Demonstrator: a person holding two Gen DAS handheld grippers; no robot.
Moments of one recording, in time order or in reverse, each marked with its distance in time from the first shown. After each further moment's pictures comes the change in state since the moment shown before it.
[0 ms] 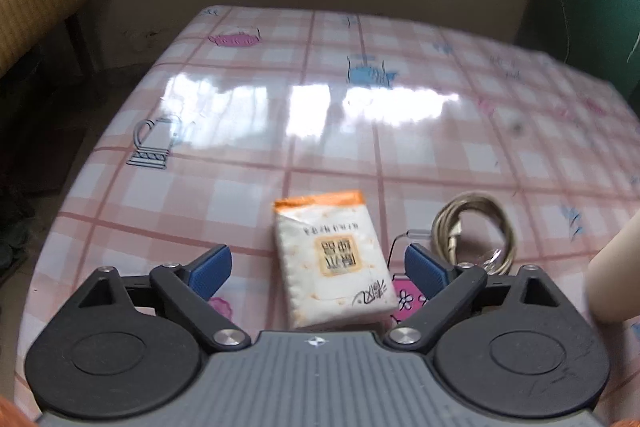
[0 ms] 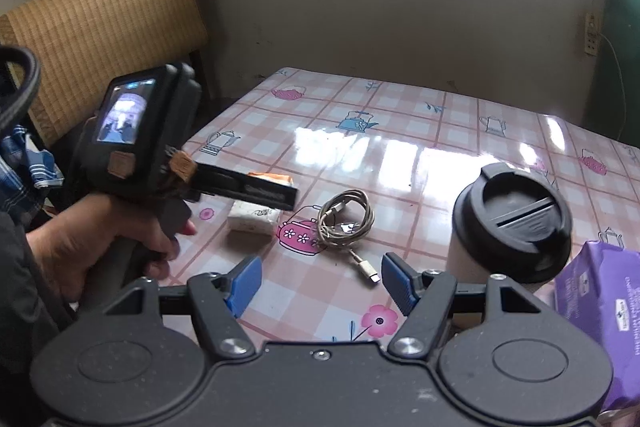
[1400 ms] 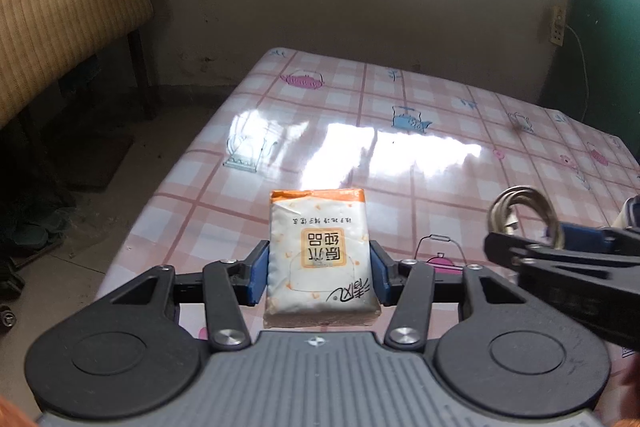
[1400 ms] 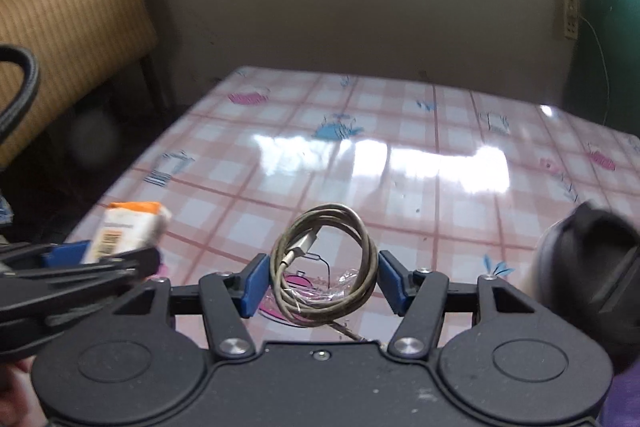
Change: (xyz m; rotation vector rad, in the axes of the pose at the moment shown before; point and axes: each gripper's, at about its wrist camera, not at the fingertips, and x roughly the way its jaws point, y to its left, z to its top) left arm -0.078 0.027 -0.025 -0.123 -0.137 0.078; right arm 0.063 0.007 0.040 0.069 -0.007 -0.090
